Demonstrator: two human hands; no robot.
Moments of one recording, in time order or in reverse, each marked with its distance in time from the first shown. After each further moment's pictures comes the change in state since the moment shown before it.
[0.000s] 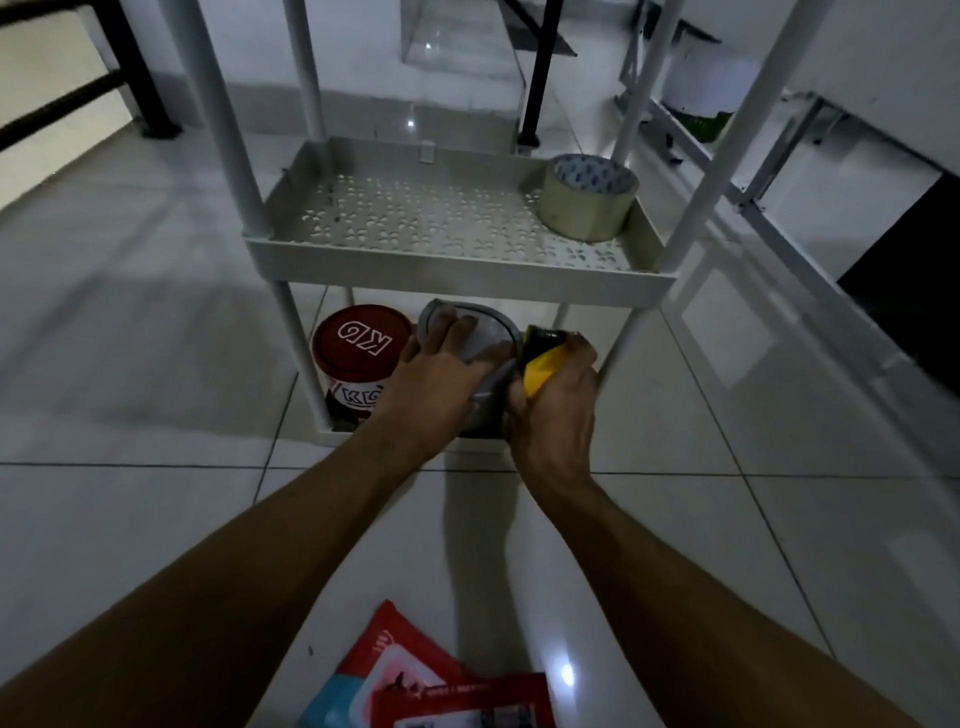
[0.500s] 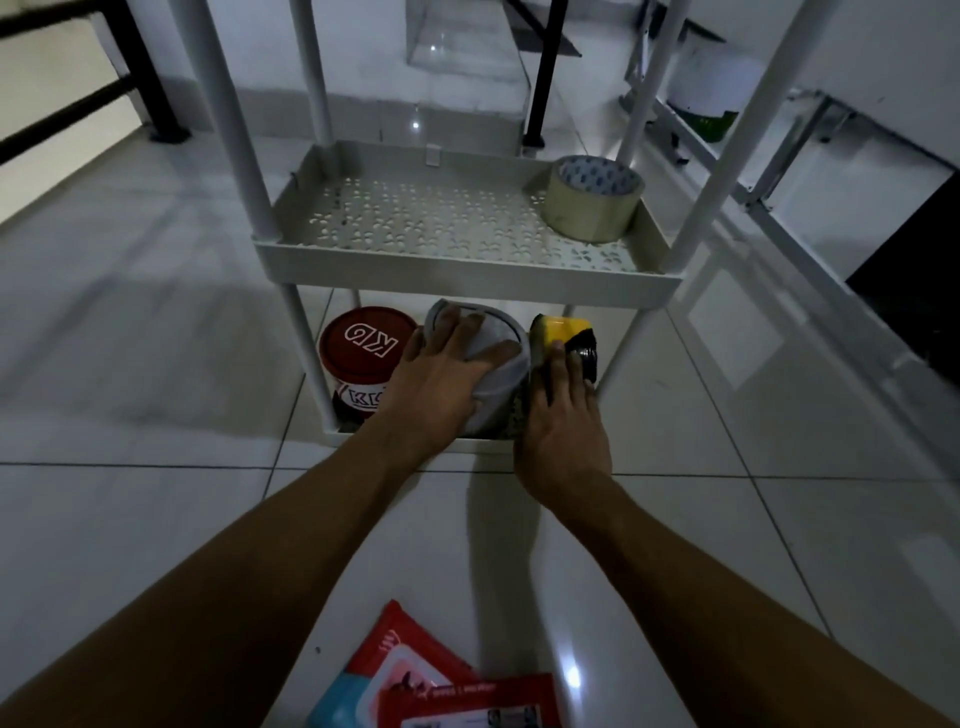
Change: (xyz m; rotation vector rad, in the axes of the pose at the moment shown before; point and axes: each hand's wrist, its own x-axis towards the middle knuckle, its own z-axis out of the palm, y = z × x) left_hand 0.000 -0.005 0.001 0.025 0.017 0.017; right_hand -0.007 0.031 -0.010 -0.800 -0.466 -0.331
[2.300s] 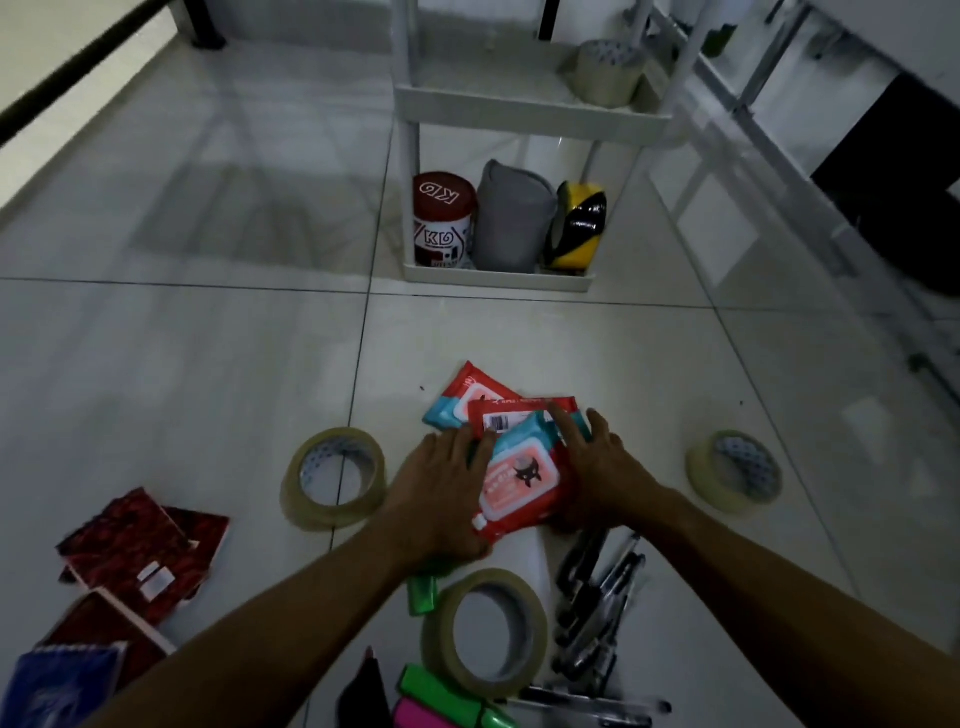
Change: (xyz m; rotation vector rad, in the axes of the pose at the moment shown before) left_hand -0.340 0.088 0.030 -0.128 -0.409 0.010; right_hand -0.283 -0.036 -0.015 0.168 -0.591 0.035
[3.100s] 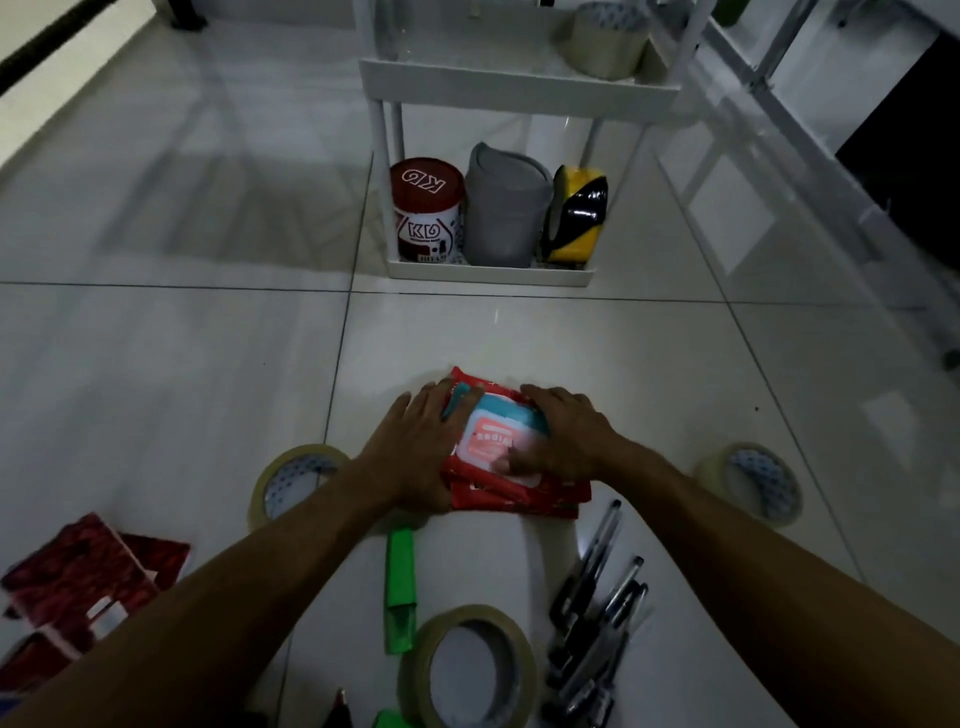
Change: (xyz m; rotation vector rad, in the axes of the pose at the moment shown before) left_hand 0.056 -0.038 -0.021 -0.030 0.008 0.042; right_hand 0.064 -0.009 -0.029 0.101 -0.022 -0.048
